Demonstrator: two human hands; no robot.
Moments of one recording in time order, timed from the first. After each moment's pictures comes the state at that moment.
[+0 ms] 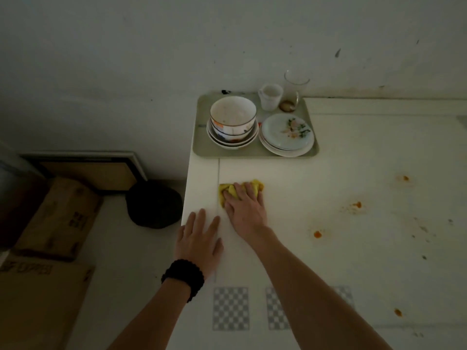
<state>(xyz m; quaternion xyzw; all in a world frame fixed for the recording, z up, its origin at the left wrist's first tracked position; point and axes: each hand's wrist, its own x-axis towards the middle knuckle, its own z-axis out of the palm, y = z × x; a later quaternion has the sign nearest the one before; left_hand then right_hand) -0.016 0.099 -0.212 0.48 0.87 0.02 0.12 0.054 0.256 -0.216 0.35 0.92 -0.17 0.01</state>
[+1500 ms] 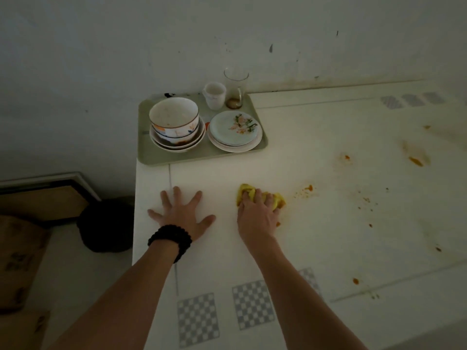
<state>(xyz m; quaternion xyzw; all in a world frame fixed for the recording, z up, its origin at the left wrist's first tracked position) -0.016 0.208 -0.206 0.46 0.86 -0.05 0.21 0.145 0.284 -0.206 0.60 0.79 -0.14 0.05</state>
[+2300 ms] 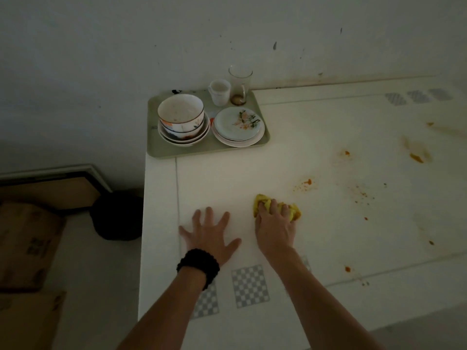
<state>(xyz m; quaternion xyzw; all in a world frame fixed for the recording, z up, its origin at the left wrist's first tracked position) 0.070 0.162 -0.195 0.50 0.83 -0.07 0.22 0.202 0.255 -0.196 0.59 0.79 -0.13 0.08</state>
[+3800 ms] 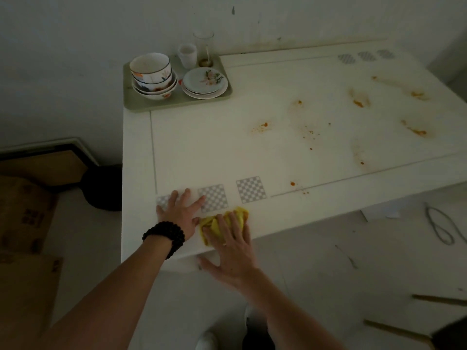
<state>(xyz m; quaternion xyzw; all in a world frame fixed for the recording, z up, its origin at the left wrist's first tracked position) 0.142 0.033 -0.200 0.55 0.79 -0.11 0.24 0.339 0.023 -0.218 0.37 0.91 -0.16 0.00</state>
